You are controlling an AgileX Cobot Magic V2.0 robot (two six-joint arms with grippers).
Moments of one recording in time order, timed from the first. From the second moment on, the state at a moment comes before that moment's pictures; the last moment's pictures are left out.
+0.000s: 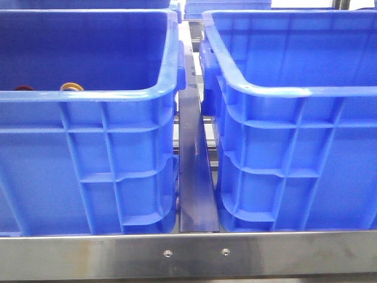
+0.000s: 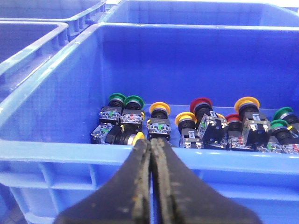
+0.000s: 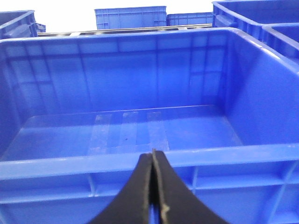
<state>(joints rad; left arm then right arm) 0.07 -0.01 0.00 0.02 0.10 -0.06 -0.07 -0.01 0.03 -0.09 0.02 0.16</state>
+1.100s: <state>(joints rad) 0.05 0.26 -0.36 0.03 0.40 -0.06 -0.07 -0.01 0.03 -0.09 0.02 0.16</state>
